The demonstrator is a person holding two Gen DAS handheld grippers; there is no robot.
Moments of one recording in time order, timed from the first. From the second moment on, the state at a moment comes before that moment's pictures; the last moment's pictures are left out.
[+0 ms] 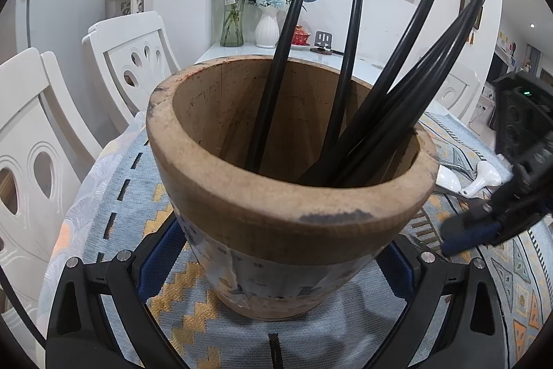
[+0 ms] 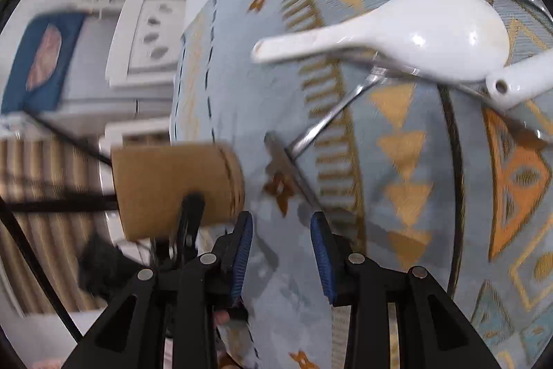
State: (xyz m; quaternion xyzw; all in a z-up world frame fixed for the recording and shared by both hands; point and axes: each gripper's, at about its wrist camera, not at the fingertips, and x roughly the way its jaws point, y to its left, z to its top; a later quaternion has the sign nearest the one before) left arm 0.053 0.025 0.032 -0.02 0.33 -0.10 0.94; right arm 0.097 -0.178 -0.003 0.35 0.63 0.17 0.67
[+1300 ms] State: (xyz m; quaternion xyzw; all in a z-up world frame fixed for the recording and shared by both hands) left arm 0.057 0.024 0.028 -0.02 0.34 -0.11 0.94; right arm 0.121 -0.215 -0.006 0.34 0.61 -0.23 0.68
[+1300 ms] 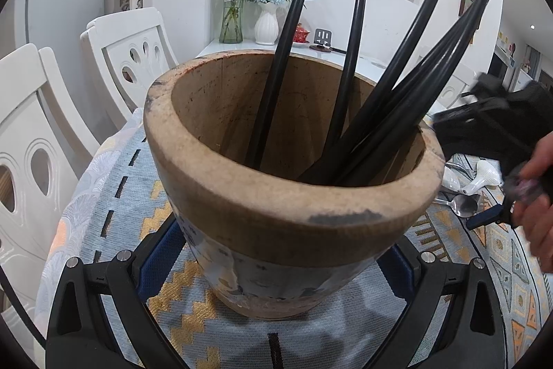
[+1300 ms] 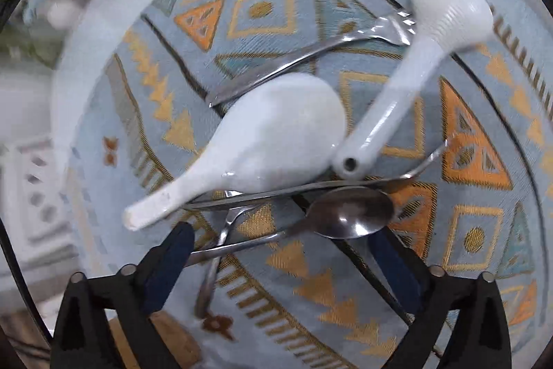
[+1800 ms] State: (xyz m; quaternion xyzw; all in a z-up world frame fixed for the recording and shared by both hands) left arm 0.058 0.026 0.027 -0.03 0.34 -0.11 0.93; right arm 0.060 -0.212 0.015 0.21 0.60 -0.12 0.76
